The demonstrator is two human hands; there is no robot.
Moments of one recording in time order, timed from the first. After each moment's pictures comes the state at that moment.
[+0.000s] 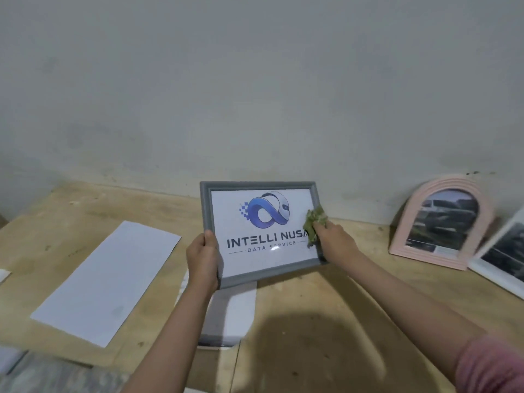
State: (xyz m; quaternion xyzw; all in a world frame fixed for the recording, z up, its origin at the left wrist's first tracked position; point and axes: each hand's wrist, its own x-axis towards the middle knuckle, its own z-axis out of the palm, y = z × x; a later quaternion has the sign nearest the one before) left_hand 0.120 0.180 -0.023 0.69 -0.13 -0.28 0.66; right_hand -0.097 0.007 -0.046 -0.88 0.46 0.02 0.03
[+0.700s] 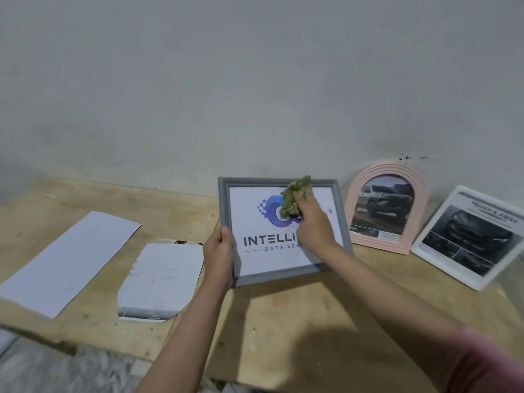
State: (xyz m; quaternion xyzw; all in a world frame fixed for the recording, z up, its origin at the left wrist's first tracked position) left_hand -0.072 0.143 -0.022 0.67 -0.19 -0.28 0.66; right_hand -0.212 -0.006 -0.027 -0.83 0.43 -0.26 0.22
